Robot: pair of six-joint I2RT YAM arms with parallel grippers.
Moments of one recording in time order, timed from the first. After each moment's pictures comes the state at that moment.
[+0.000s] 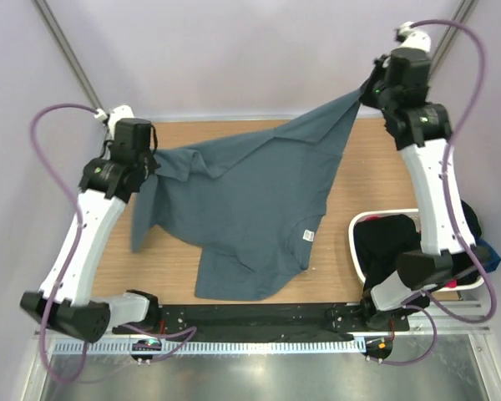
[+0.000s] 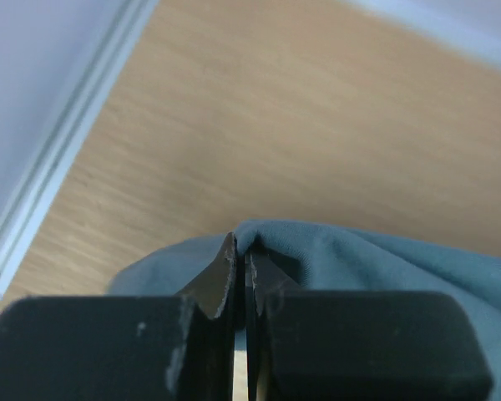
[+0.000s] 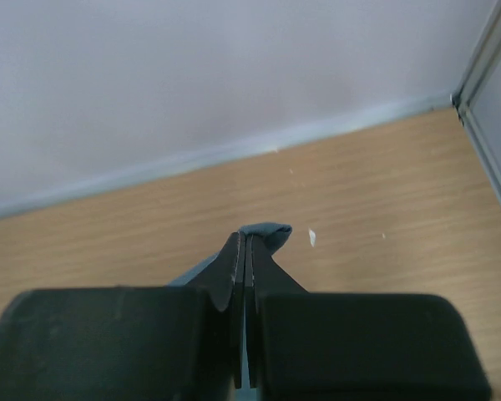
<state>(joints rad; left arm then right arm) -0.32 1.21 1.57 -0.96 -0.57 -0.47 0.17 1.53 2.08 -0.76 0.23 0.33</state>
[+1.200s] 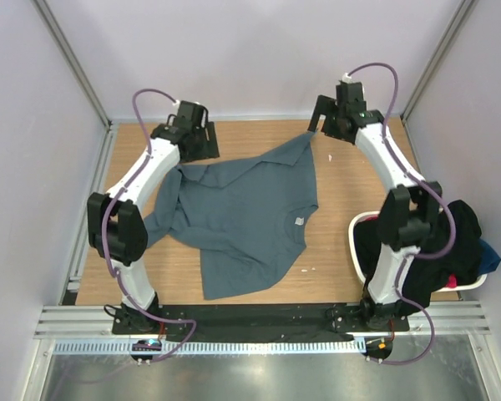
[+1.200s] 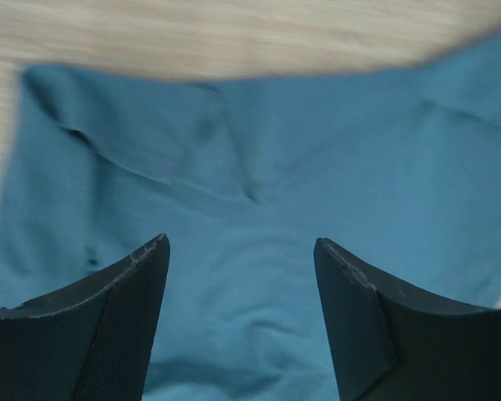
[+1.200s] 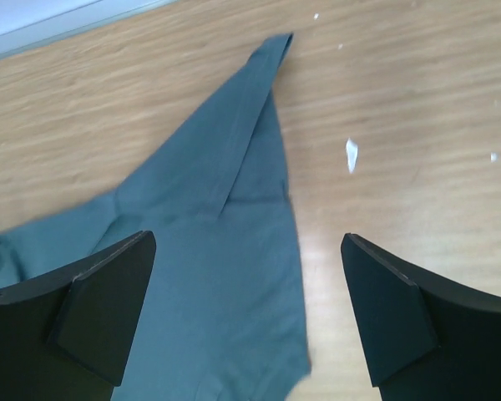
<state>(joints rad) -0.30 1.84 1.71 -0.74 -0.16 -0.39 0.18 1.97 1.86 -0.60 0.09 0.39</state>
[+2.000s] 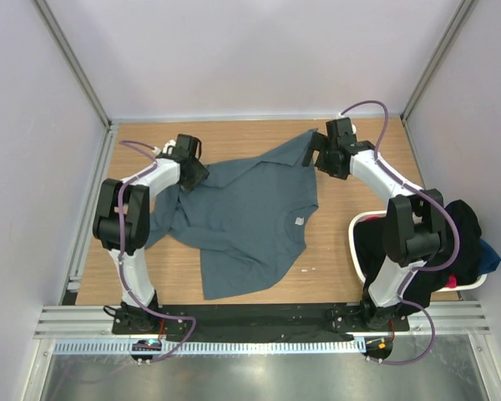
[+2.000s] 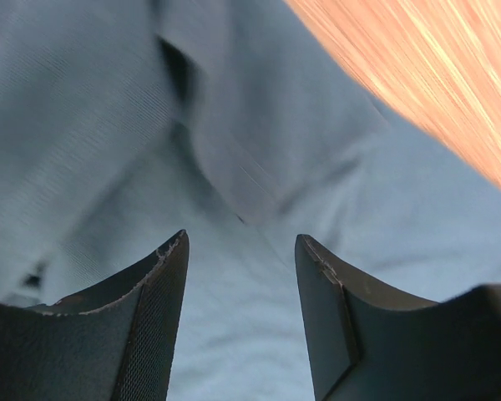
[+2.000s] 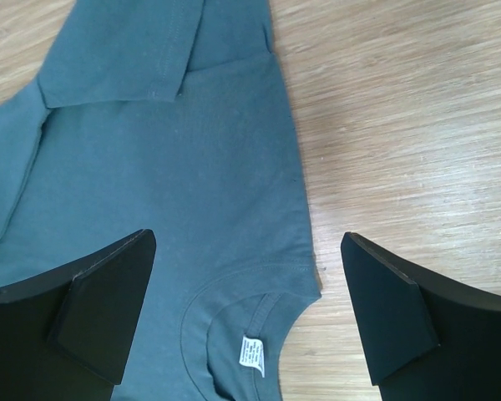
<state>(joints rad) -0.25 1.92 1.33 -0.41 -0.20 -0.95 0.23 1.75 1.37 -0.49 0.06 0.53</state>
